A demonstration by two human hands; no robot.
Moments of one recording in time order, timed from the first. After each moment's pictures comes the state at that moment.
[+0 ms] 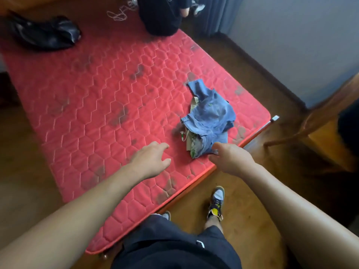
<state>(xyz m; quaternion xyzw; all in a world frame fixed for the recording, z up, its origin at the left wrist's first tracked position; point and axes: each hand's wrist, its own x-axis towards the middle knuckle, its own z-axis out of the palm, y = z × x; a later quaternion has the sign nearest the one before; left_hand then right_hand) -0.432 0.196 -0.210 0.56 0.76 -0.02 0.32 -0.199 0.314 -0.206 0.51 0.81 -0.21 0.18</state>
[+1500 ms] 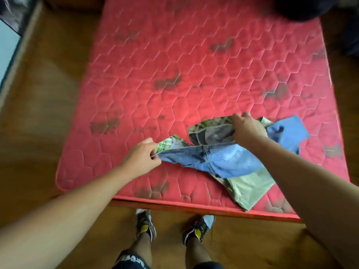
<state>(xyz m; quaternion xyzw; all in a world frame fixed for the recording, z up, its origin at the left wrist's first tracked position) -0.446 0.233 -0.426 0.26 0.91 0.25 0.22 -0.383 0.576 -0.403 0.21 0.95 -0.07 0.20</state>
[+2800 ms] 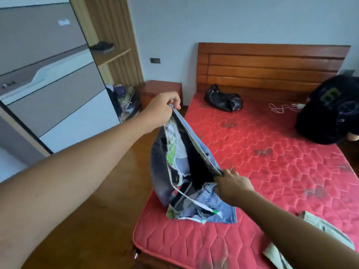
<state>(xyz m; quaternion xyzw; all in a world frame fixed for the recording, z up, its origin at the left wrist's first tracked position) -0.594 0.016 0.038 0.21 0.89 0.41 0.00 -0.440 0.234 -0.143 0.00 0.99 0.07 0.13</state>
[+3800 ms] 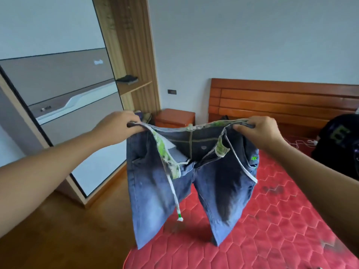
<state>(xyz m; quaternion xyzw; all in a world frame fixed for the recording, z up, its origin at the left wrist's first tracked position) -0.582 -0.054 0.102 0.27 0.93 0.14 -0.19 -0.534 0.372 0.067 0.01 0.92 -0.30 -0.23</state>
